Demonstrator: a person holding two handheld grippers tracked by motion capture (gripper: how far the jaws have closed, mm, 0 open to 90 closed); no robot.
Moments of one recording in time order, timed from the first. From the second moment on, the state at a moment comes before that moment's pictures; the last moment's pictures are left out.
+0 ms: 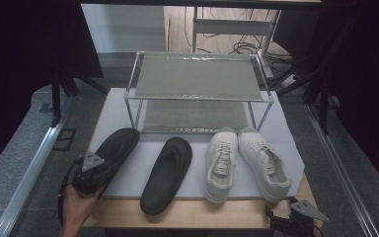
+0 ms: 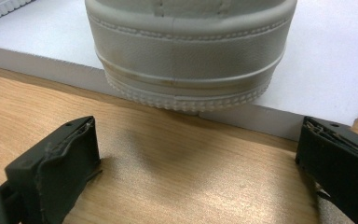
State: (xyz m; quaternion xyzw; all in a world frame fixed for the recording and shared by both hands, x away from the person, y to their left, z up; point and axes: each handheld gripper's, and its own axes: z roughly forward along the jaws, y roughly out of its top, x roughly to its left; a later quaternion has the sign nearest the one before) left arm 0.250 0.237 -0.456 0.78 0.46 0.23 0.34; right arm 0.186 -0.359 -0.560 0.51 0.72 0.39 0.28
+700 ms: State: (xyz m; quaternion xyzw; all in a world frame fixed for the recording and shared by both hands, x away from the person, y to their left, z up) left arm 0.273 0.191 -0.454 0.81 0.41 0.23 0.36; right arm 0.186 -0.359 -0.560 0.51 0.72 0.39 0.28
